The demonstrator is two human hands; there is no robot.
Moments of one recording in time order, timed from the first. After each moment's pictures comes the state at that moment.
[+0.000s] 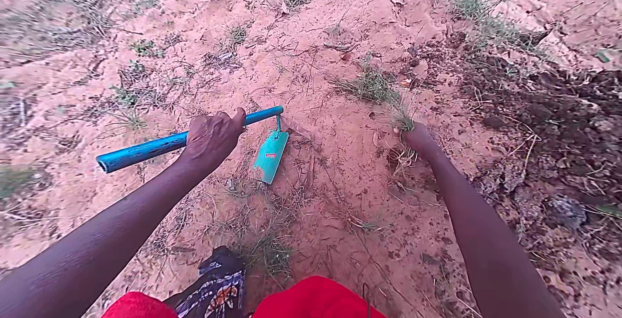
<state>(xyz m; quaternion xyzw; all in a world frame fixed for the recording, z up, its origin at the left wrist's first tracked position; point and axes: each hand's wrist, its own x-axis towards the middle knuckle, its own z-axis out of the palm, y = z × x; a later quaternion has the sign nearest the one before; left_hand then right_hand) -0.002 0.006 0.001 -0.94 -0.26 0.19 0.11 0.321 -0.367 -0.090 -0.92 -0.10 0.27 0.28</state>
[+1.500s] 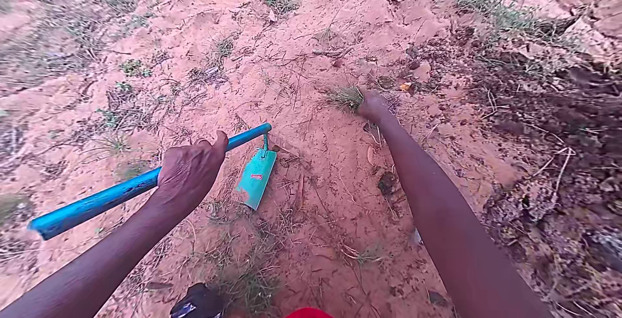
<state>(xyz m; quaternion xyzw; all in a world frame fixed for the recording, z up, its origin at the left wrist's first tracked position) 0.022 -0.029 0.008 -0.90 -0.29 0.26 0.17 0.397 -0.221 -0.114 -0.91 -0.32 0.22 0.15</state>
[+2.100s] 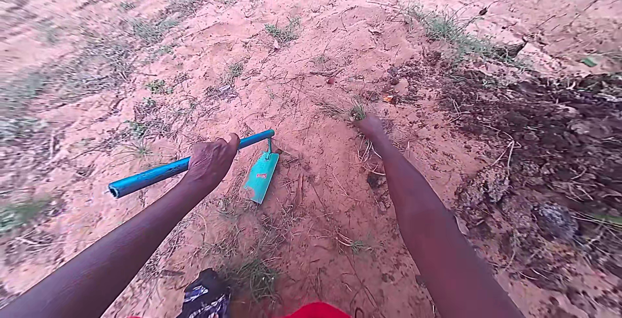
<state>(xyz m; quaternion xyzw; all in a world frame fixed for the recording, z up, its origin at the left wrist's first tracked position) 0.017 -0.025 0.012 -0.92 -0.29 0.25 0.12 0.360 -0.265 -0.104 -0.92 -0.13 0.25 0.26</state>
